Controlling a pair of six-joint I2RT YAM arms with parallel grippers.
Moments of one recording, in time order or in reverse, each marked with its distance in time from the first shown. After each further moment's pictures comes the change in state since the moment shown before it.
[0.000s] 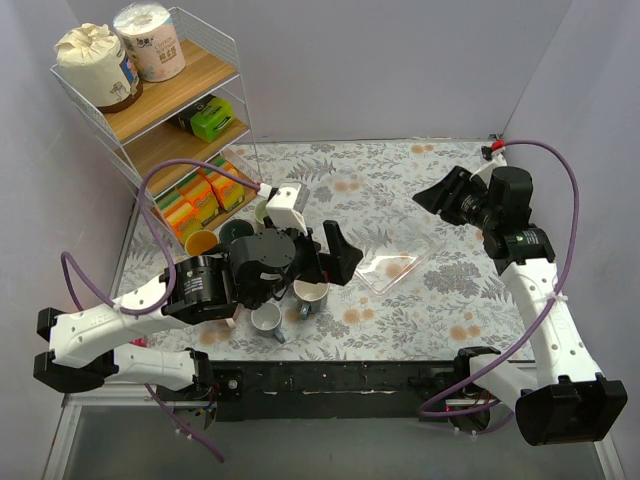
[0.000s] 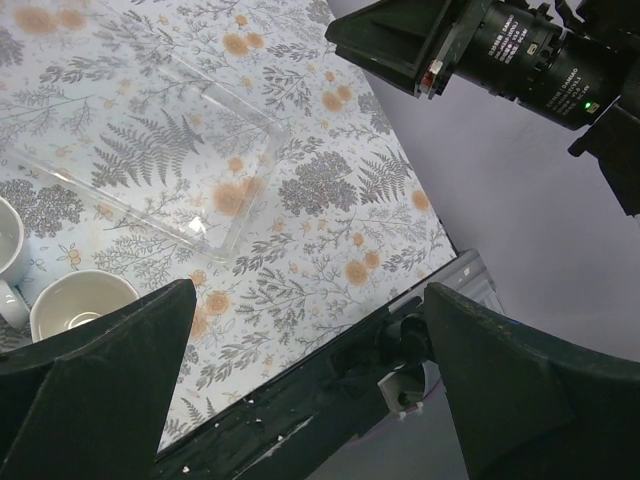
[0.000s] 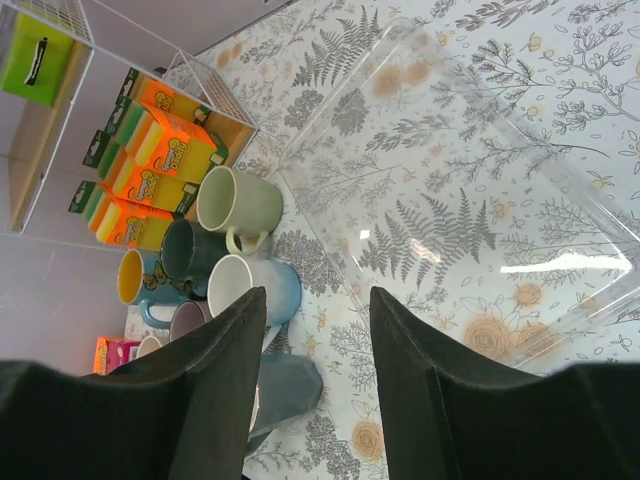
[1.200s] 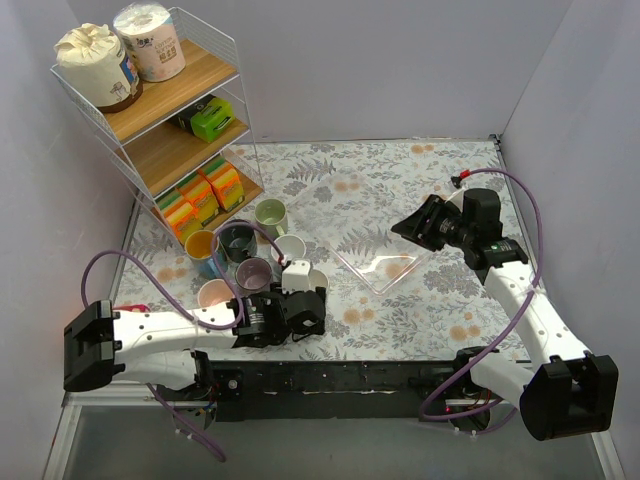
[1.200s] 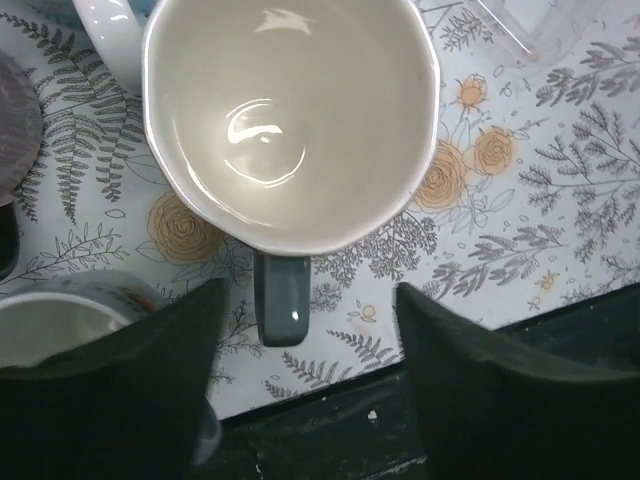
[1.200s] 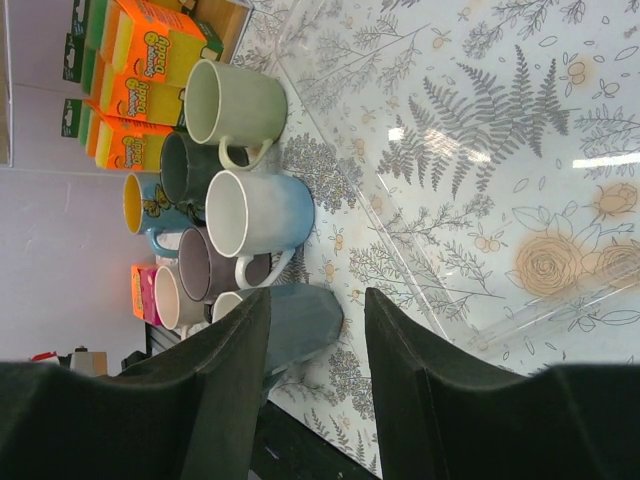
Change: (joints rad) left arm 0.043 0.057 -0.689 0.128 0.018 -0.197; right arm 0.070 0.036 -0.225 0.104 -0.113 0.113
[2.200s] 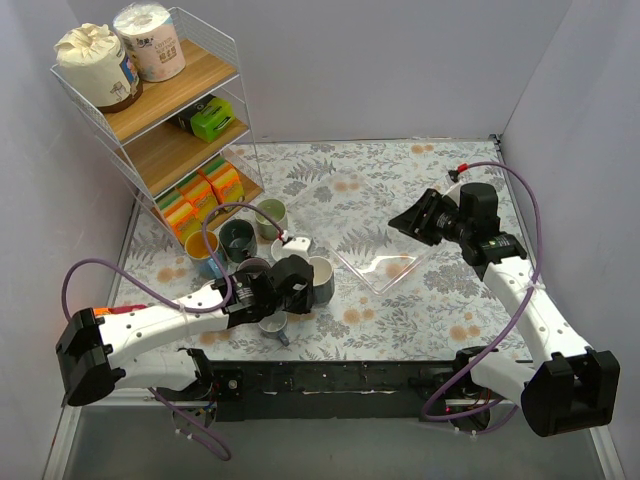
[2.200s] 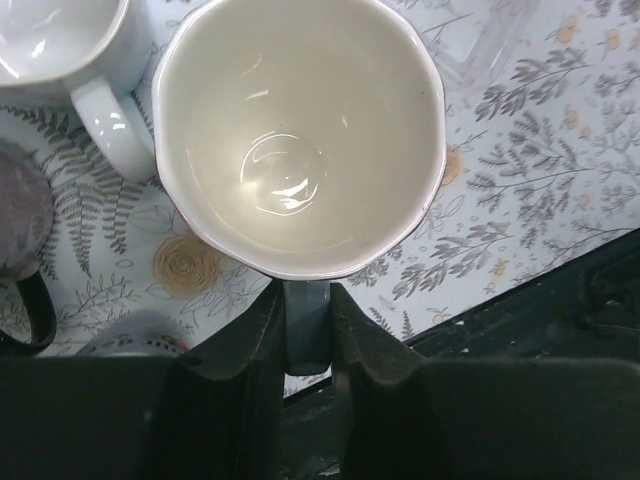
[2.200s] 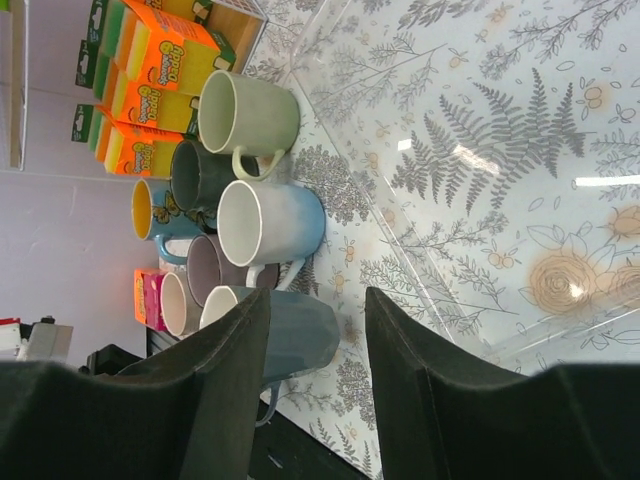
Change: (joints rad) left arm 0.207 -0.039 0.121 0.009 0.266 0.236; right arm 0.032 0.020 0.049 0.008 0.031 0.008
